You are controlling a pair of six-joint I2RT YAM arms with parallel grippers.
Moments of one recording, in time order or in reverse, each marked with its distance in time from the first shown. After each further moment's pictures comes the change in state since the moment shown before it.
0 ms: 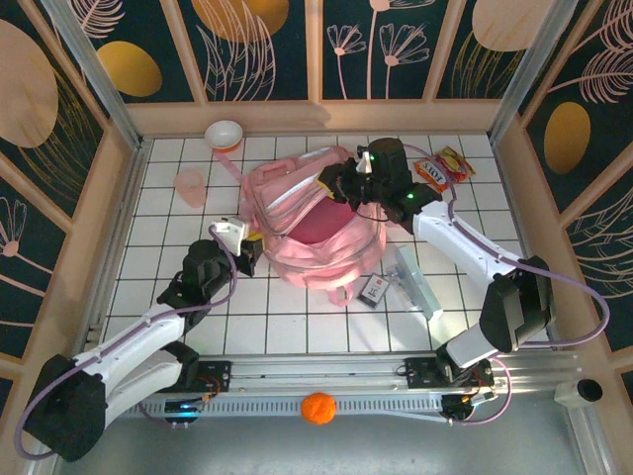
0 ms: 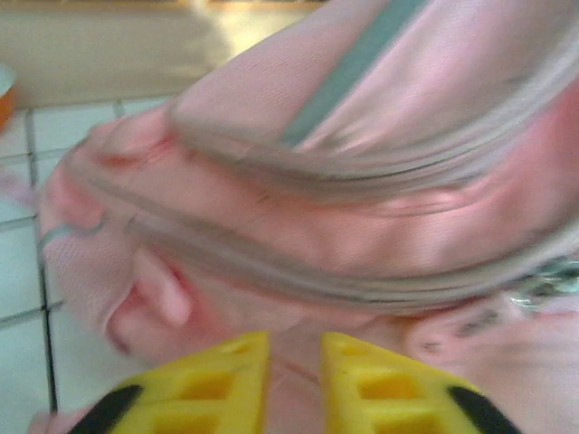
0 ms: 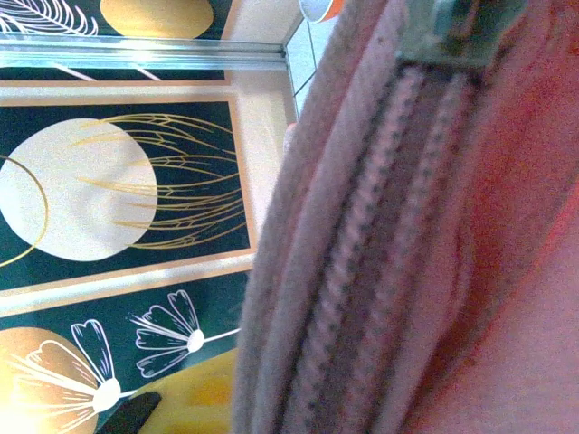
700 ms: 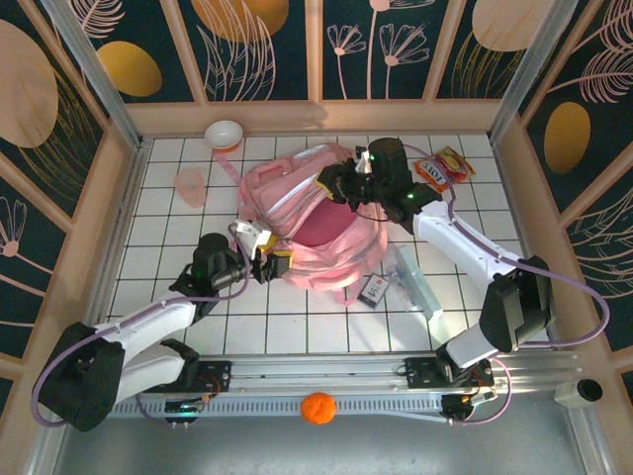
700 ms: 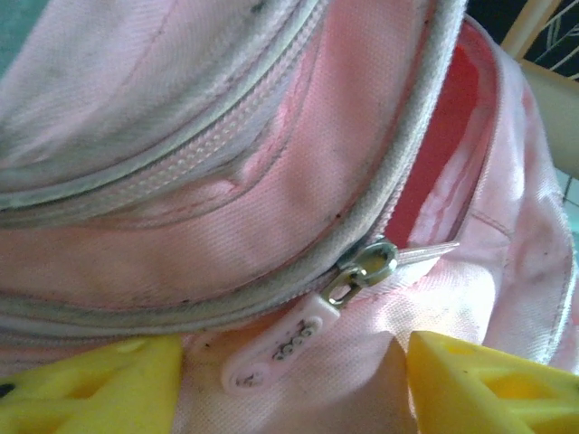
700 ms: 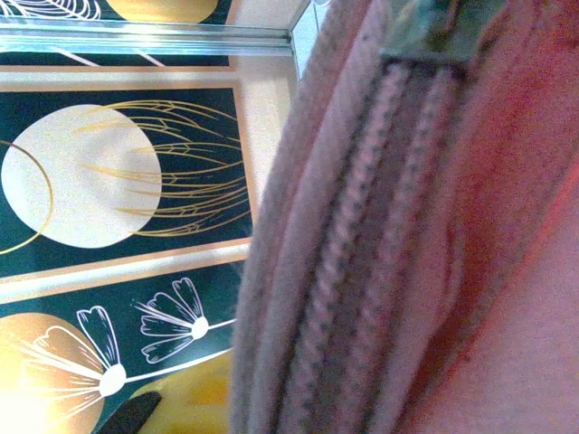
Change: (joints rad) left arm 0.000 0.206 0.030 0.129 0.365 0.008; right arm 0.000 0.000 0.000 0.005 -0.031 0.000
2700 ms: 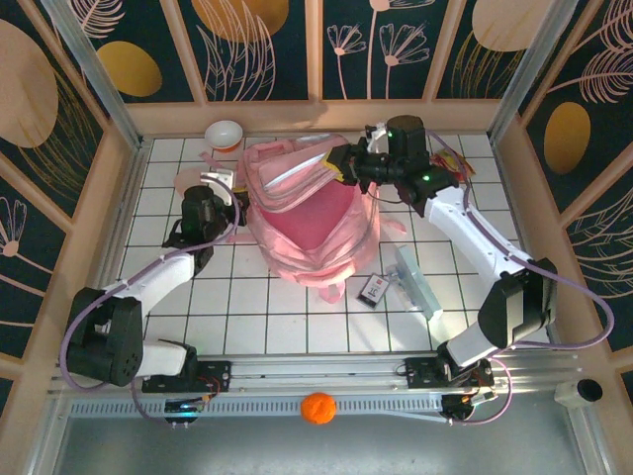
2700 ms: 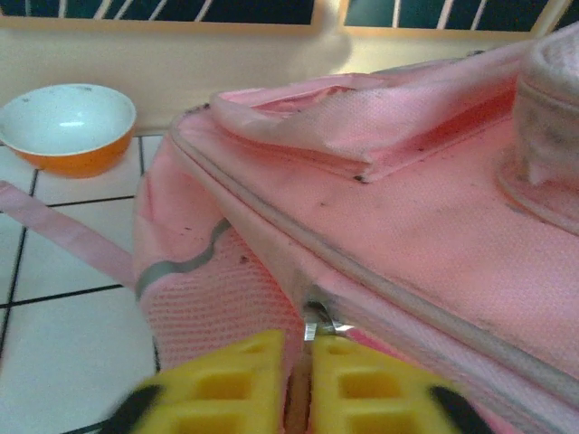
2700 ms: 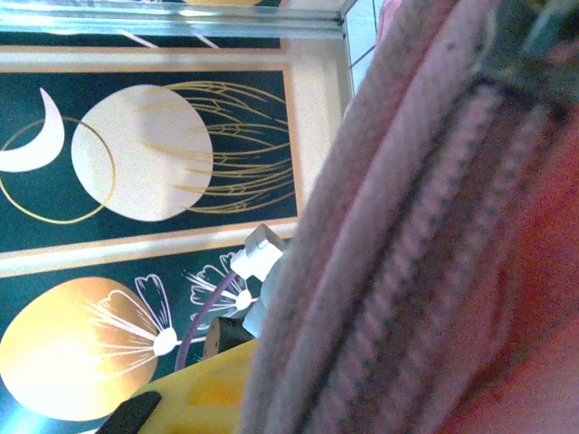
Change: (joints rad) left arm 0.257 0.230 0.340 -0.156 -0.362 -0.007; right arm -0.097 0.008 0.129 -0.059 -0.149 -0.004
